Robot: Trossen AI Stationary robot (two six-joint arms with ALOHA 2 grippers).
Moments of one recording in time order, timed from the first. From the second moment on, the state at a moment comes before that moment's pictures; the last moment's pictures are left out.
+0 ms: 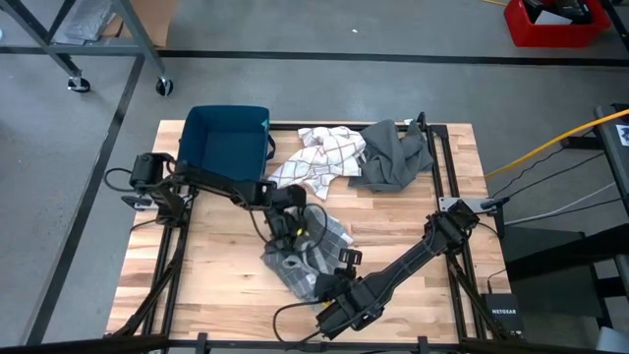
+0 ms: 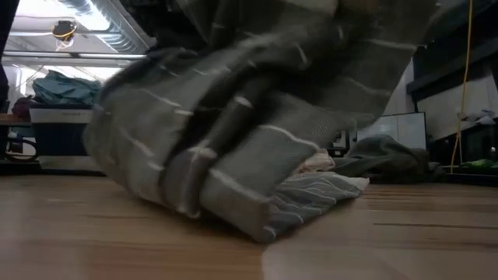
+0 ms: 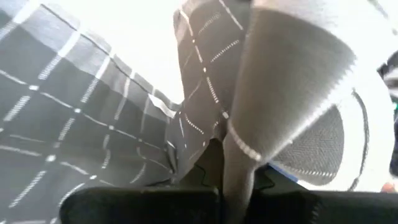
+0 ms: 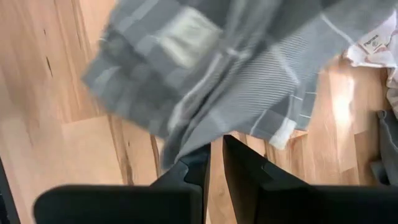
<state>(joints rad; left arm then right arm) 0.01 1.71 1.00 -0.07 0.92 -0.42 0.63 2.27 2.24 -1.49 0.40 0.78</state>
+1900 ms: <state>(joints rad) 0.34 1.71 1.01 -0.22 0.43 -0.14 0.50 2.27 1.72 -0.68 0.14 0.64</state>
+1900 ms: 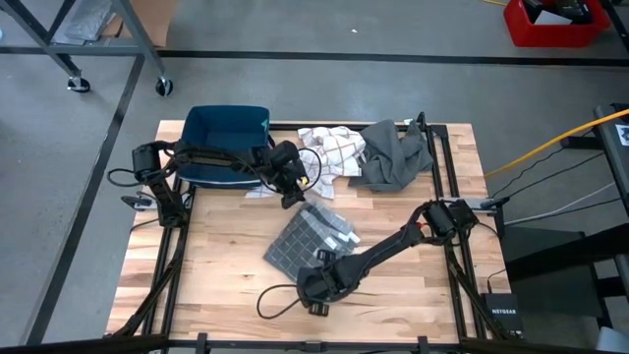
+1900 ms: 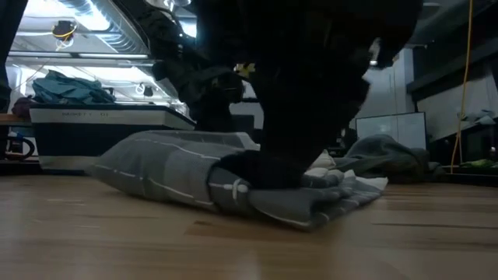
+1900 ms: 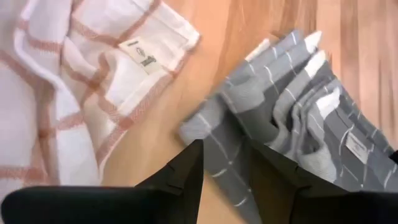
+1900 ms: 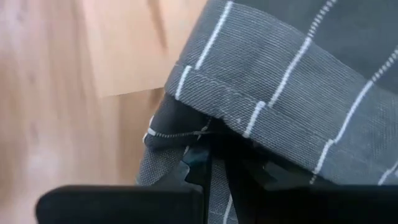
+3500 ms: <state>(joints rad) -0.03 1.68 1.01 -0.46 0.43 0.33 0.45 2.28 1.96 -1.04 0.43 0.67</state>
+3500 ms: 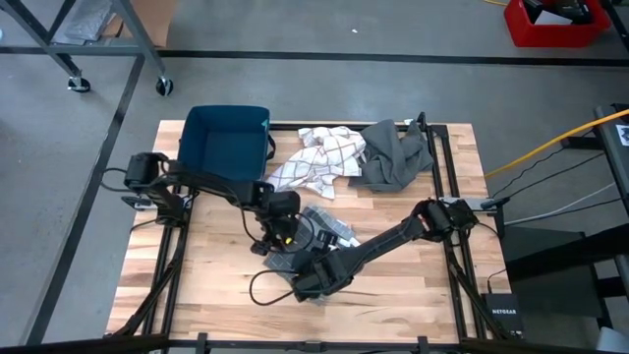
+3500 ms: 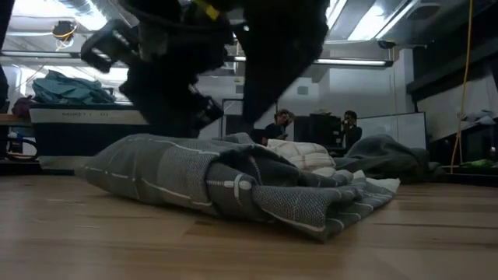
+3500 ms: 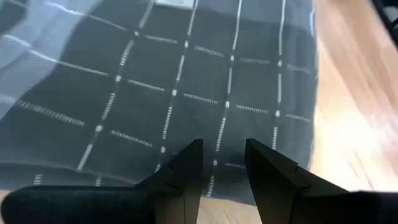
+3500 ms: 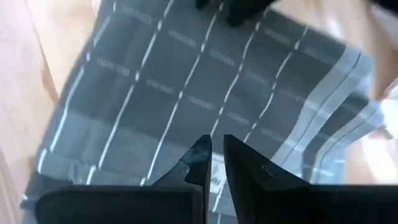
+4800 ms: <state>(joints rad) 0.11 0.92 1.01 -0.80 0.37 0.23 0.69 1.66 1.72 -1.18 1.05 0.76</state>
